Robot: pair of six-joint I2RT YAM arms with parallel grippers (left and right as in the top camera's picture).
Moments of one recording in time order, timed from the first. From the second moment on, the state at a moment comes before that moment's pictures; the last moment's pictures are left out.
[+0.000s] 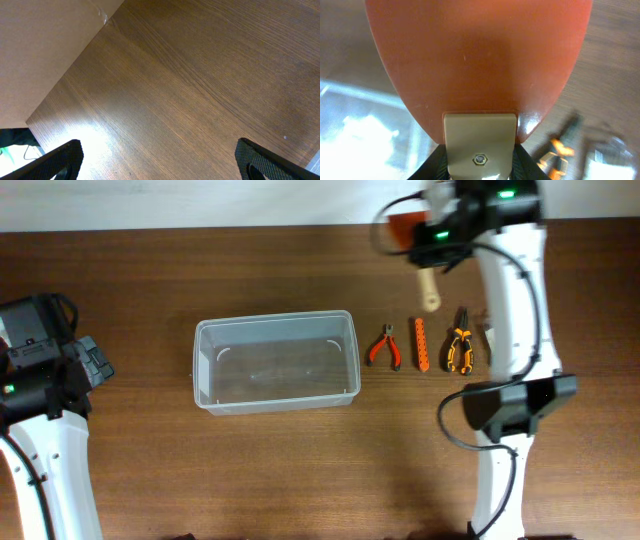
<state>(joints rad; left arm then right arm) 0.32 1.31 1.39 -1.07 -0.46 -0.19 0.16 2.32 2.73 -1.55 -0.16 -0.07</state>
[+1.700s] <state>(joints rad) 0.32 1.31 1.39 -1.07 -0.46 -0.19 0.65 2.35 2.25 -1.20 -0.17 -0.92</state>
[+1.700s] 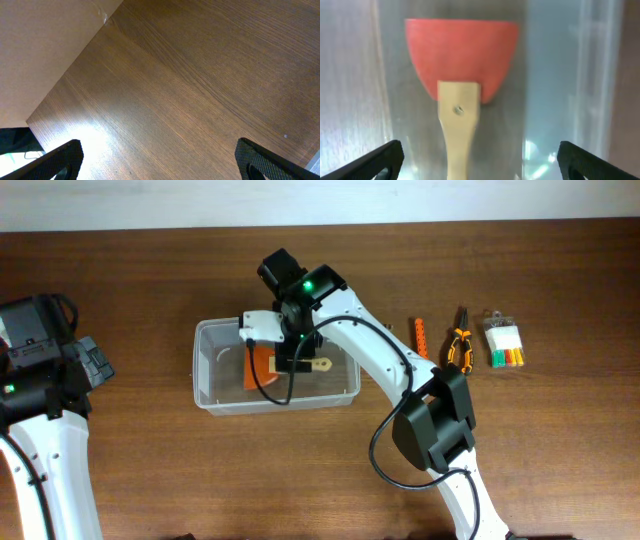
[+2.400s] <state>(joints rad) 0.32 1.31 1.39 -1.08 -0.46 -0.19 -0.13 2.18 2.49 -1.32 -0.07 -0.27</state>
